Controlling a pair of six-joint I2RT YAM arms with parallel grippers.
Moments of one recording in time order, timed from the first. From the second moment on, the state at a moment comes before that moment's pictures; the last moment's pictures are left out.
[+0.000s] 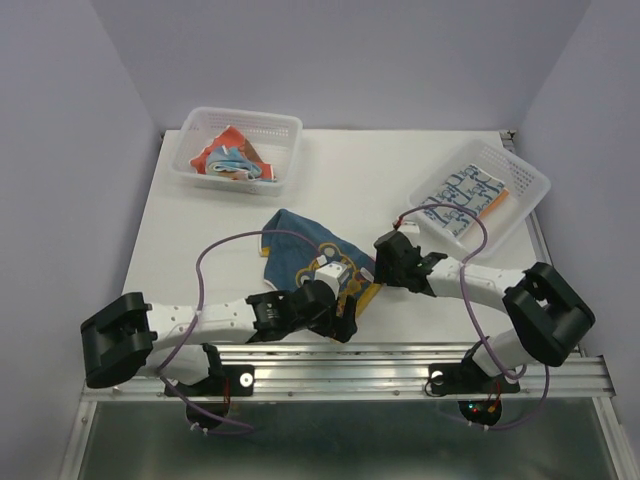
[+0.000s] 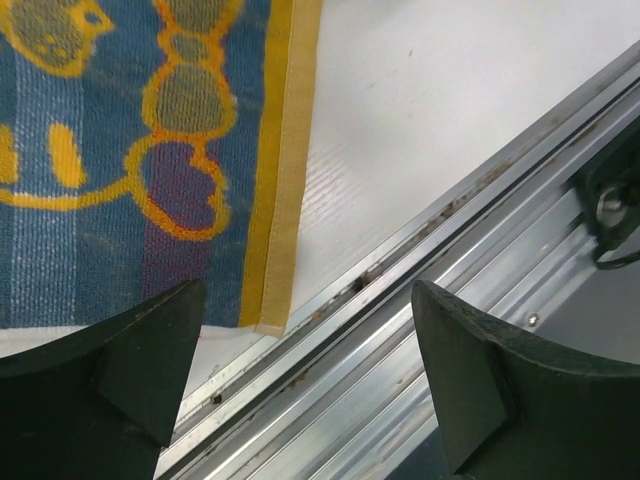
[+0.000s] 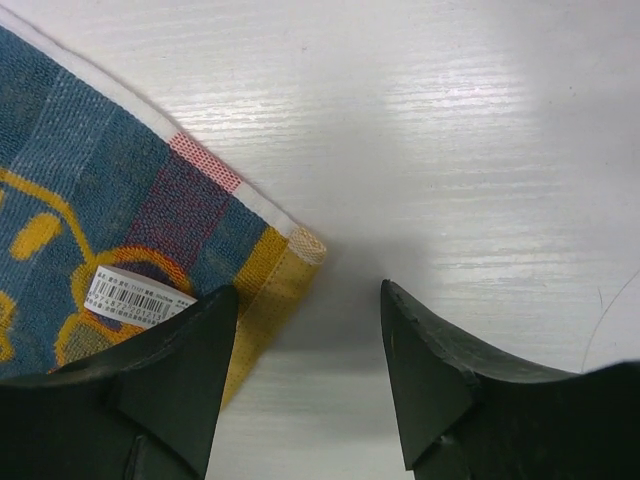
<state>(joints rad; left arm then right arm) -1.20 1.21 0.58 -0.09 -0.15 -0.72 0.71 1.45 0.69 -0.22 0.40 0.69</state>
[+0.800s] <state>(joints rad) -1.29 1.45 0.69 -0.18 -0.15 -0.65 0.70 1.54 0.73 -0.14 0.38 0.69</state>
